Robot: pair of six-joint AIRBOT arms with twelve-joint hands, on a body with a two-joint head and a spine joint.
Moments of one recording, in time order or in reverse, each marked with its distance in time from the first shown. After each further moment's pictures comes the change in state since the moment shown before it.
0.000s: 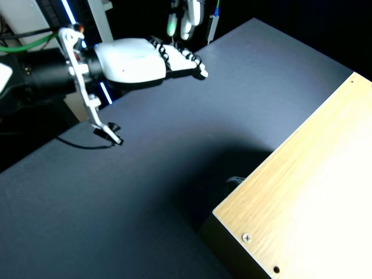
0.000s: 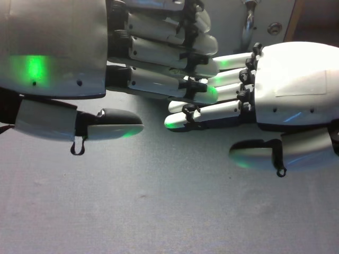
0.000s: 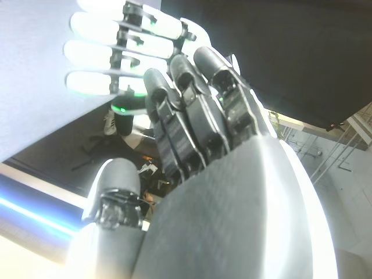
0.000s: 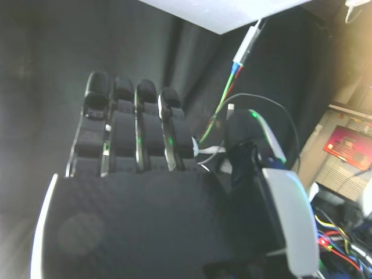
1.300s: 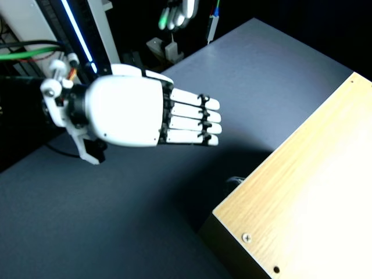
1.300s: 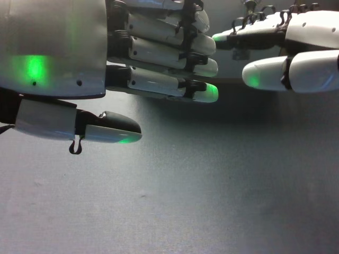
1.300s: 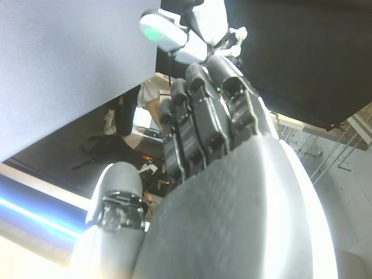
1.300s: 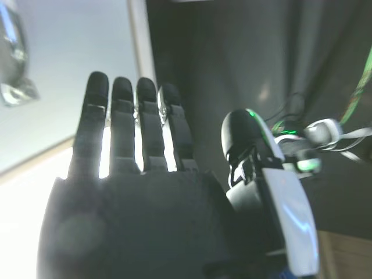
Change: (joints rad) left arm 0.000 0.000 0.000 0.001 0.002 0.000; right arm -0.025 0.029 0.038 0.655 -0.283 -0.002
